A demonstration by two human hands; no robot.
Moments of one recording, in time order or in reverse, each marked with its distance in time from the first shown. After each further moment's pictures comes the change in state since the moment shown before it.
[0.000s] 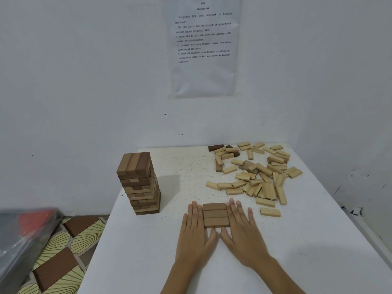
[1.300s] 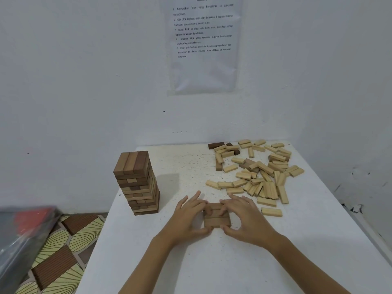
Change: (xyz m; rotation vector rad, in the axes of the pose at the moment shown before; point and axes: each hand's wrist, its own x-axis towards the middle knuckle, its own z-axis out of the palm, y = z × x) left_hand 0.040 -0.036 -0.043 -0.175 -0.060 0.412; right_hand 0.028 0.023 -0.043 0.440 -0.048 -0.242
